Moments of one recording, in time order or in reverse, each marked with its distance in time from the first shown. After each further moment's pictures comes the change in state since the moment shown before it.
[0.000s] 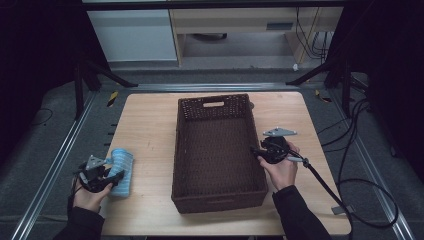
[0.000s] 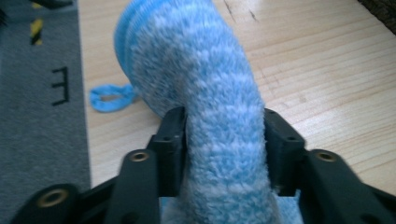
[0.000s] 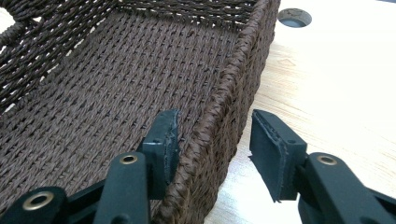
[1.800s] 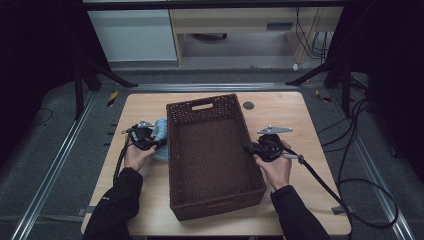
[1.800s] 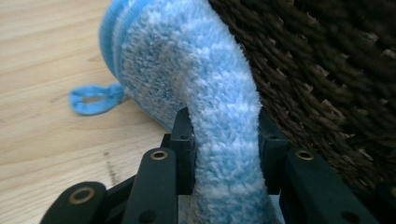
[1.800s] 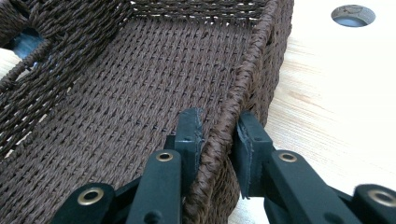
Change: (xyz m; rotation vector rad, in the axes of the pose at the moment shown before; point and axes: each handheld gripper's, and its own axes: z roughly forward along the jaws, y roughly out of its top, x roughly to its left) left arm -0.052 0.116 0.118 -0.014 -0.190 0.071; right arm 0.007 0.006 0.011 0.008 0.158 0.018
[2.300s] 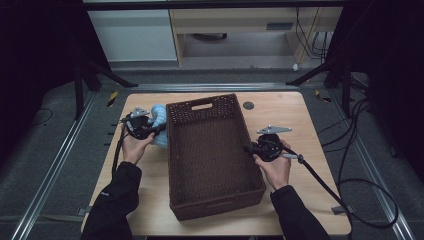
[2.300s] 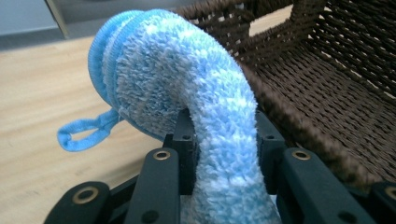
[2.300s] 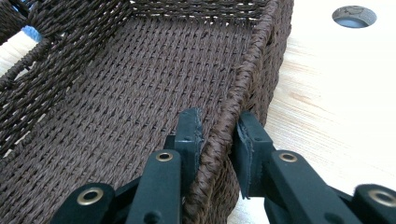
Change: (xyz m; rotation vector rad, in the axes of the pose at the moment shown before) left arm 0.000 0.038 -0.028 -0.188 0.010 0.017; right arm 0.000 0.001 0.001 0.002 0.000 -0.004
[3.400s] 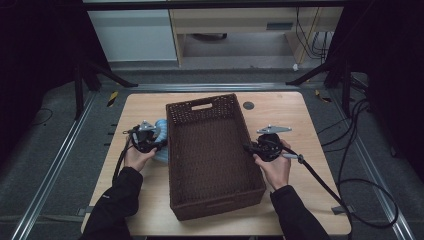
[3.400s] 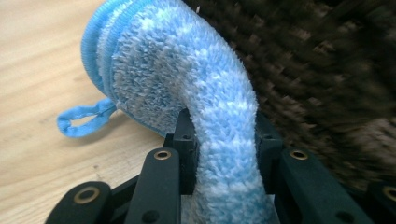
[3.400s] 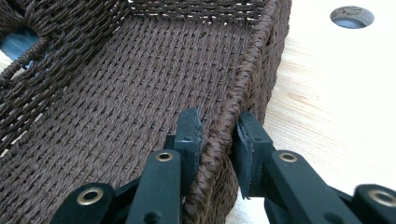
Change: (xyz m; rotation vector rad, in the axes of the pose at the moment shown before) left arm -0.012 -0.037 0.002 0.118 -0.033 0.088; right arm -0.001 0.001 0.000 0.003 -0.006 -0.005
